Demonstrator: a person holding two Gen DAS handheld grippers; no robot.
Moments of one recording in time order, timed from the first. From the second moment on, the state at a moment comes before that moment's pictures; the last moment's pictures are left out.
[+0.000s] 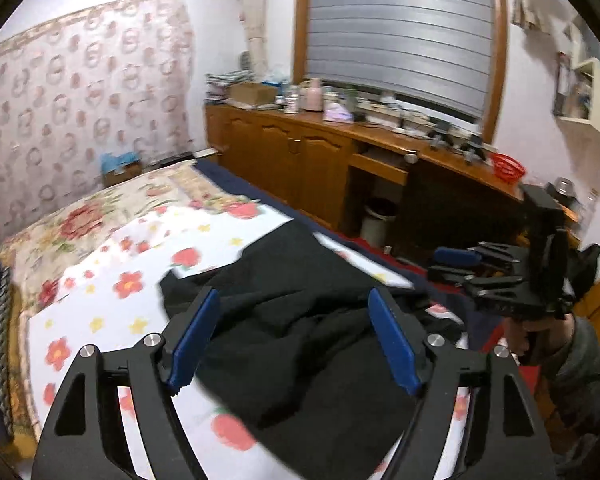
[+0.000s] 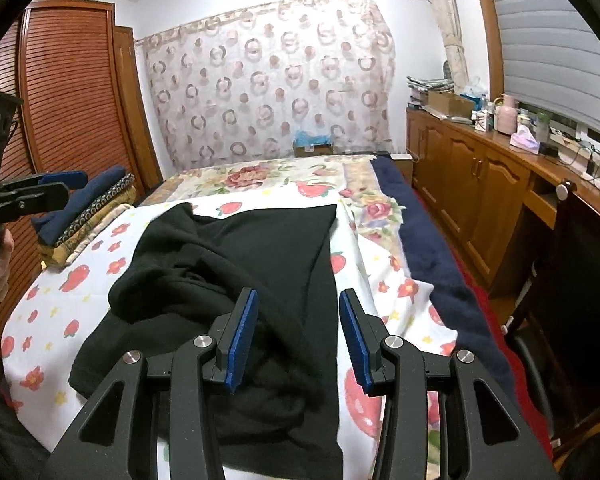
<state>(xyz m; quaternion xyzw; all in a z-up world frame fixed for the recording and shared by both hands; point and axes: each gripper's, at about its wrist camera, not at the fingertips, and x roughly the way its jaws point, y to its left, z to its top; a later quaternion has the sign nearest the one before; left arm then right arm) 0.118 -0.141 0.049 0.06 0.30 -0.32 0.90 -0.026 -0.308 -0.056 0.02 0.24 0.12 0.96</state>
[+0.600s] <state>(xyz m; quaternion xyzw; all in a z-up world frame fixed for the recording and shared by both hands) 0.118 -0.052 -0.006 0.03 0.31 -0.22 0.92 0.033 -0.200 -0.048 -0.05 0.28 0.26 0.92</state>
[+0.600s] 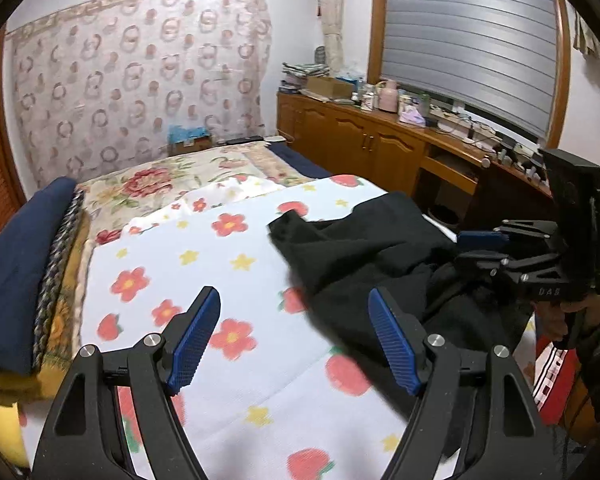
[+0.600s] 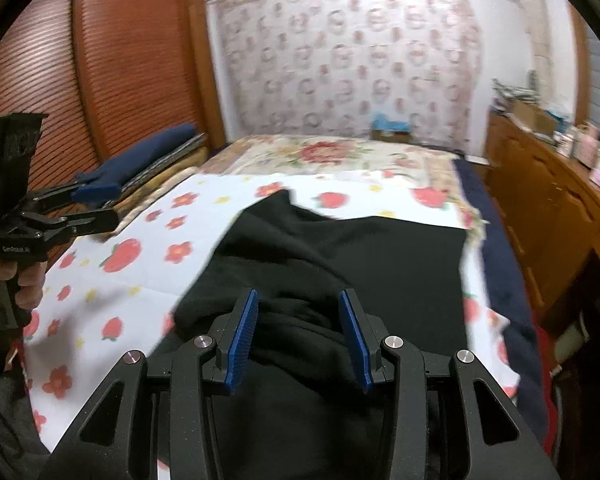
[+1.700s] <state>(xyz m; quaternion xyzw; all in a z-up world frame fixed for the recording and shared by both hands) 0.107 -0.034 -0.037 0.02 0.32 -0.20 0.93 0.175 -0.260 0.025 -0.11 0.26 0.11 0.95</state>
